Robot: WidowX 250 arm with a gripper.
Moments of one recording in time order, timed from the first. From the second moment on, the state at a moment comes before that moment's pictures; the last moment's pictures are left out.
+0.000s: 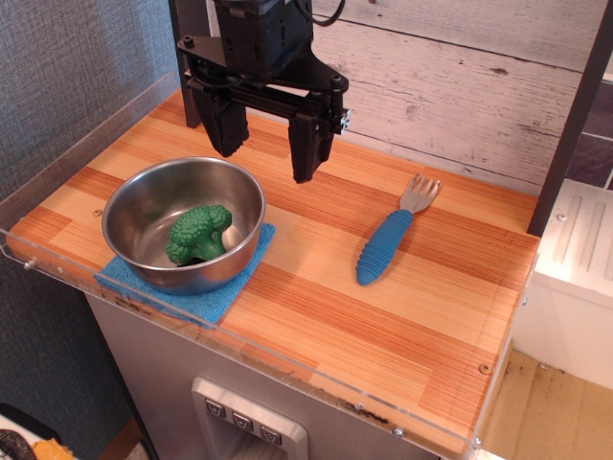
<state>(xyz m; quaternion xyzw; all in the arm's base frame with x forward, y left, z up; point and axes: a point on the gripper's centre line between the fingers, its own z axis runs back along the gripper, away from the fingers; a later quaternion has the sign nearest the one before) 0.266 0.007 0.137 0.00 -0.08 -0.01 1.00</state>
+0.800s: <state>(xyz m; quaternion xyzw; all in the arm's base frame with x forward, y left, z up) 0.253 0.066 0.125 0.00 -0.08 -0.01 1.00</state>
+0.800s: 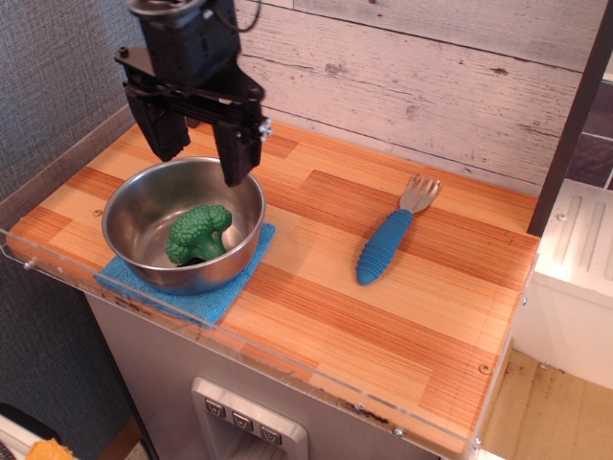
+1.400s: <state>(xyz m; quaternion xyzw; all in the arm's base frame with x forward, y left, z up) 0.243 0.107 0.082 0.03 -0.05 -0.01 1.00</state>
